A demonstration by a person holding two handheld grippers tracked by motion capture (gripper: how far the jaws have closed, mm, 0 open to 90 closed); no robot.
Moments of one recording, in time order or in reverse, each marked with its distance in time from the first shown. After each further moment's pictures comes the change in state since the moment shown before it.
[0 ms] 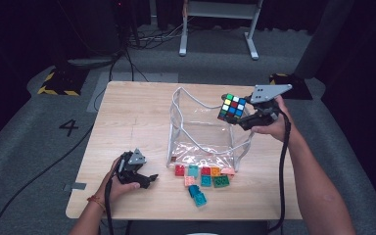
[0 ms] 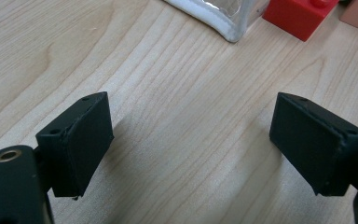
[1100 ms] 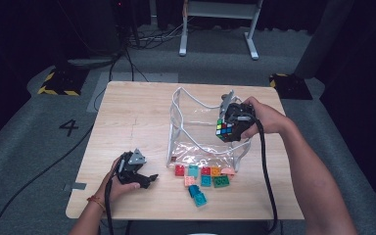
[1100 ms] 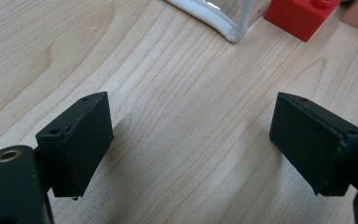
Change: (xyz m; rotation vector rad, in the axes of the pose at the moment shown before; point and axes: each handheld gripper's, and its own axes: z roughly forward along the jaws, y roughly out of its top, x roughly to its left) left arm 0.000 0.000 0.000 -0.001 0.001 -0.006; right arm -0.001 -0.002 0.073 0.756 0.176 -0.171
